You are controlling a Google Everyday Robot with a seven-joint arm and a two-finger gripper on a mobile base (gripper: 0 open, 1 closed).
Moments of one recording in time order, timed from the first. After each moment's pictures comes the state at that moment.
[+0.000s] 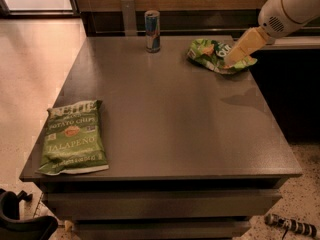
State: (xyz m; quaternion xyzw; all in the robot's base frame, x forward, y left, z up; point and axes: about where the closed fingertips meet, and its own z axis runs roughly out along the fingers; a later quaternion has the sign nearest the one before) arm 0.655 -0.234 0.958 -0.42 0.83 -0.03 0.36
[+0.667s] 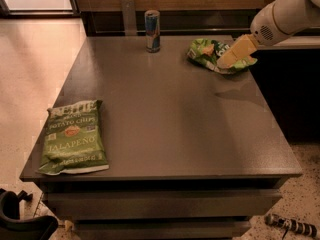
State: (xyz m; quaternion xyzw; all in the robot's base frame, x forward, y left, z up) arm 0.680 -0.229 0.928 -0.40 0.84 0.02 0.37
